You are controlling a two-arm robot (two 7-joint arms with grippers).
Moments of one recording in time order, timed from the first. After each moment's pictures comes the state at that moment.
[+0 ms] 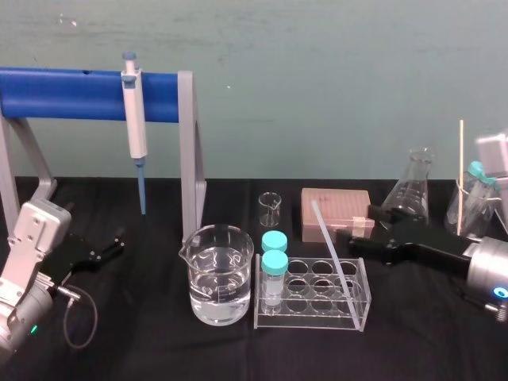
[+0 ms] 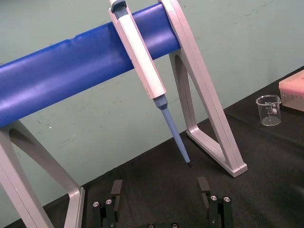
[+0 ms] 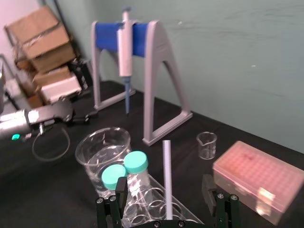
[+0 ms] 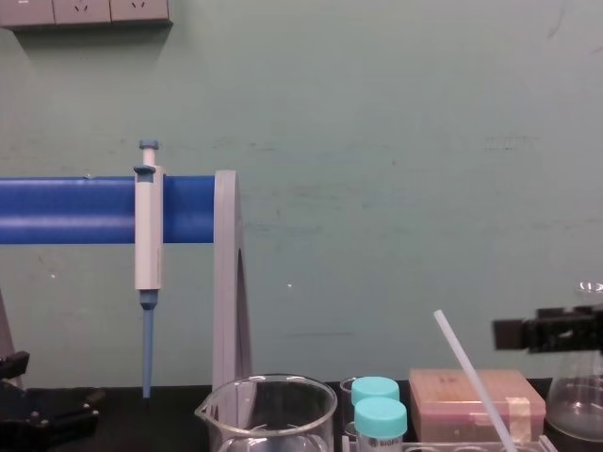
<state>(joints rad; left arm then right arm) -0.20 0.60 0.45 -1.41 -0.25 -0.12 0.03 0.27 0.73 -0.38 -1.64 0.75 0.30 0.50</state>
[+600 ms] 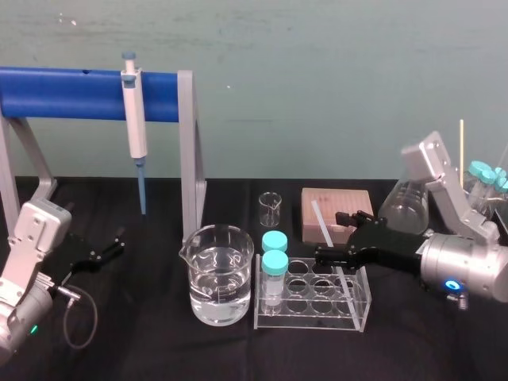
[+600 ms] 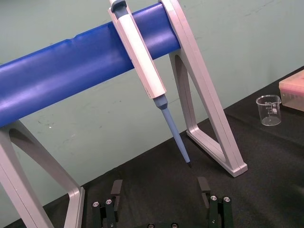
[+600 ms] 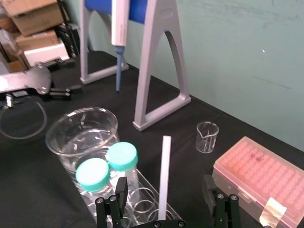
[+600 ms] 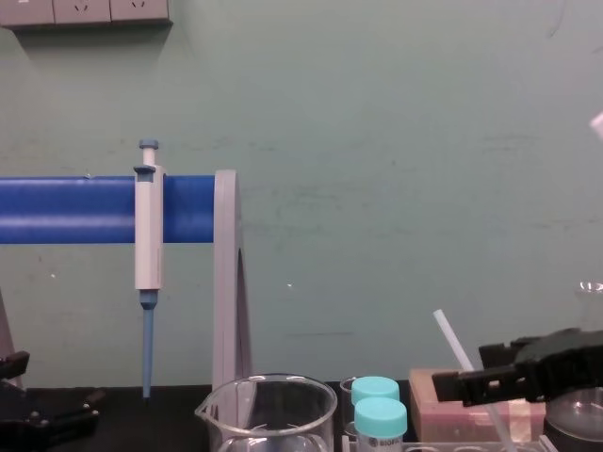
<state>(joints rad) -0.20 0.60 0.45 -1.41 -0.25 -0.12 0.03 0.43 0.64 -0.54 -1.50 0.58 0.33 0.49</state>
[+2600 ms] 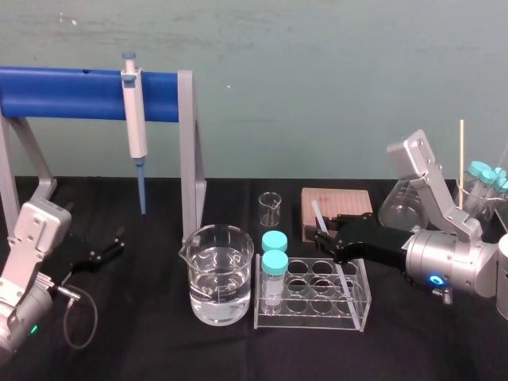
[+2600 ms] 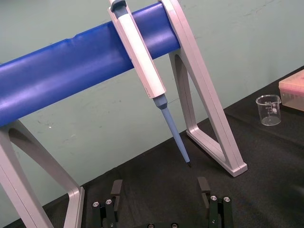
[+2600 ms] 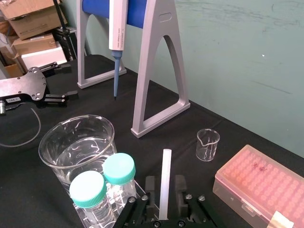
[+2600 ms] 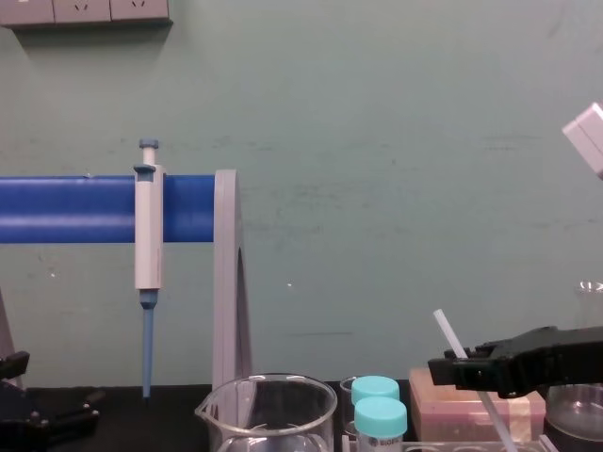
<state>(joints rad) -0.20 0.60 0.45 -1.41 -0.25 -0.12 0.03 0.45 0.57 -0.53 -1.46 0.53 0.32 0.49</state>
